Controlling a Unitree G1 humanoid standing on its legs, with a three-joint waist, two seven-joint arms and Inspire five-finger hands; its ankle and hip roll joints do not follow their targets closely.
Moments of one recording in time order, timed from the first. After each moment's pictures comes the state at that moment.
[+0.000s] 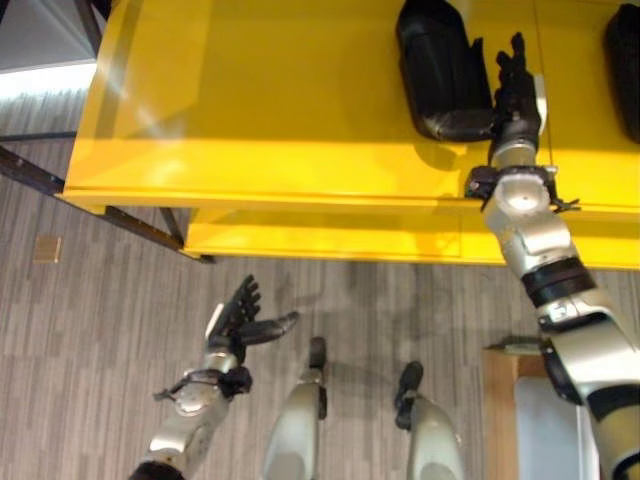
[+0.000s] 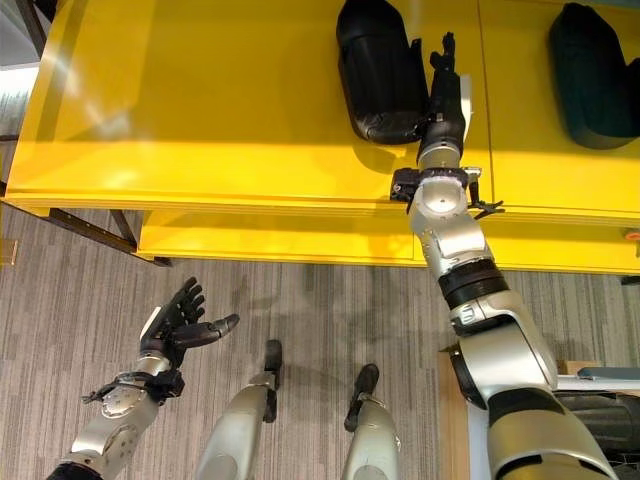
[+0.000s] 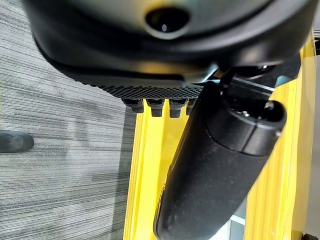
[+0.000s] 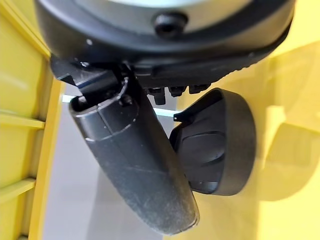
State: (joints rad) left arm 0.02 0.53 -0.27 0.19 -0.66 -0.12 0.16; right arm -1.05 -0.55 0.34 0.66 0.53 -0.08 -0.39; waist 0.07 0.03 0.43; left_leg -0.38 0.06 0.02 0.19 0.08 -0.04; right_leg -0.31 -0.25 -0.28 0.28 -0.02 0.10
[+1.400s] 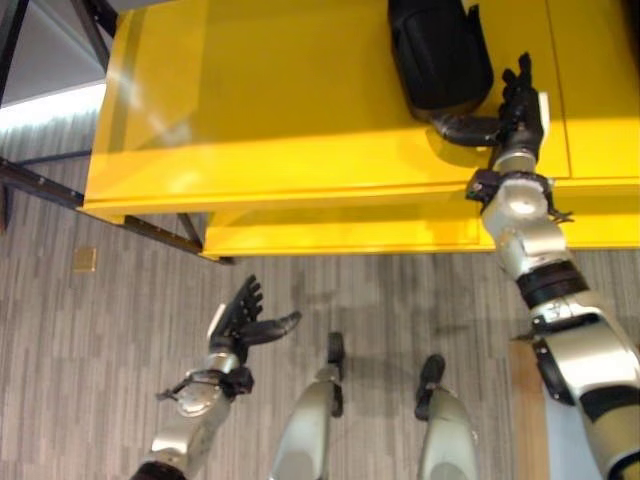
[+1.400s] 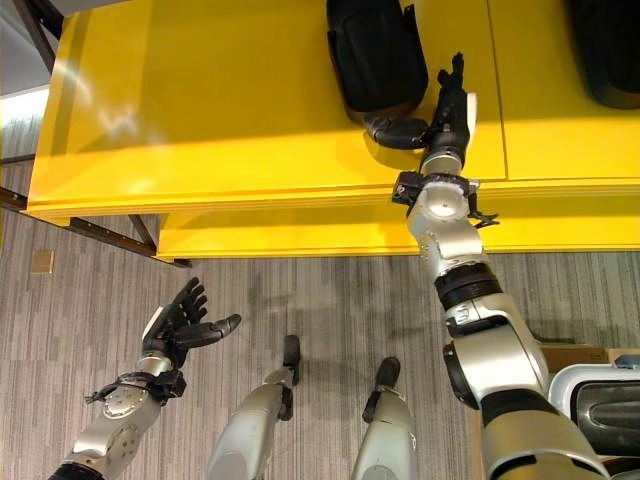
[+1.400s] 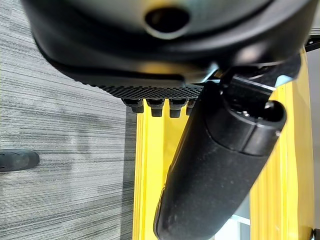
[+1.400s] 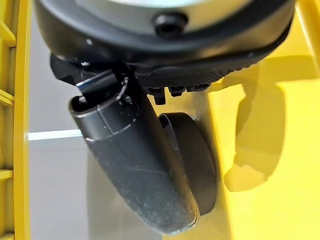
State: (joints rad) left arm 0.02 0.52 -0.27 0.19 -0.66 -0.12 0.16; right arm -1.05 -0.50 0.28 0.72 0.59 -0.11 -0.39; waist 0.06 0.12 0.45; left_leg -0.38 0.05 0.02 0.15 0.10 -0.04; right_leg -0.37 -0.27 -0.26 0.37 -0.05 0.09
